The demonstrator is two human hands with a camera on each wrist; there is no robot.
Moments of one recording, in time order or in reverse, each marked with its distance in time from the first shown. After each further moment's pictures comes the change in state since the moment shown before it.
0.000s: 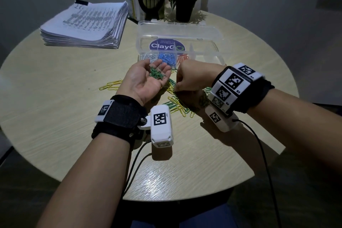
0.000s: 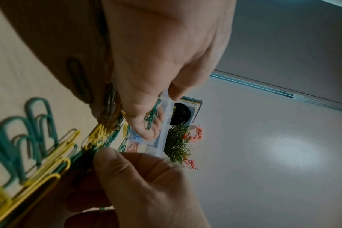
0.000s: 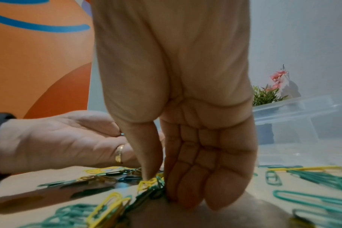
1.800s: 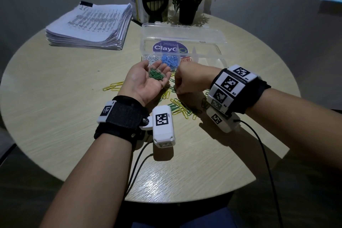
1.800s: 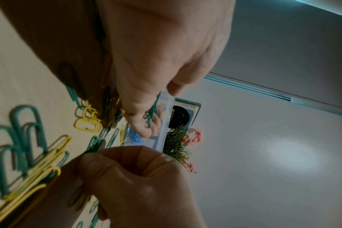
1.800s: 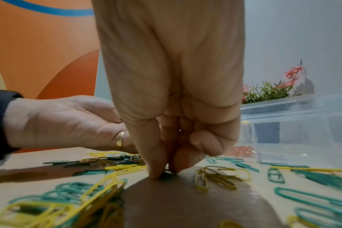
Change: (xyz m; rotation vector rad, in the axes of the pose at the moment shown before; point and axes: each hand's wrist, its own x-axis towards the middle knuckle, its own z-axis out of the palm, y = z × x) left_hand 0.003 0.005 -0.003 -0.028 0.028 0.013; right_hand 0.011 -0.006 0.002 -0.089 0.005 -0.082
